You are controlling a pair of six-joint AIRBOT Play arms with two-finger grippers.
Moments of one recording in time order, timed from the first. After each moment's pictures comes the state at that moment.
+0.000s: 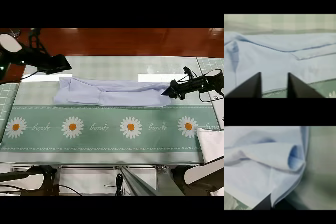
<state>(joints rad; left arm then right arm) -0.07 -1.47 1.48 1.15 -1.11 -1.49 -0.31 -1.81 1.36 -0.81 1.32 1.24</state>
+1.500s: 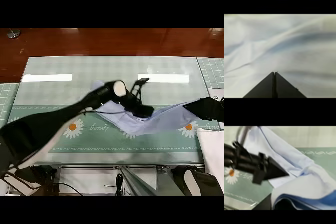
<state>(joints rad) -0.77 -1.78 1.58 0.78 -1.01 -1.49 -0.28 -0.60 0.96 -0.87 1.49 1.43</state>
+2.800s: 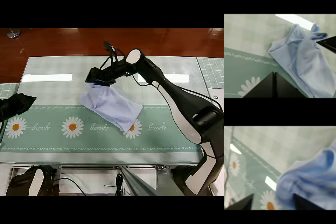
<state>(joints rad) 0.33 -0.53 0.69 0.95 -1.06 -1.44 0.50 -1.94 1.85 -0.63 1.04 1.46</state>
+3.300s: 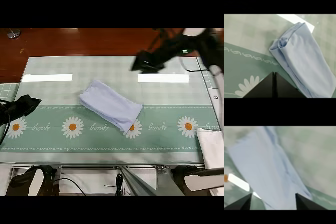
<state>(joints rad) 0.33 -0.56 0.63 0.91 -1.01 -1.44 0.15 -1.56 1.71 -1.10 1.46 1.57</state>
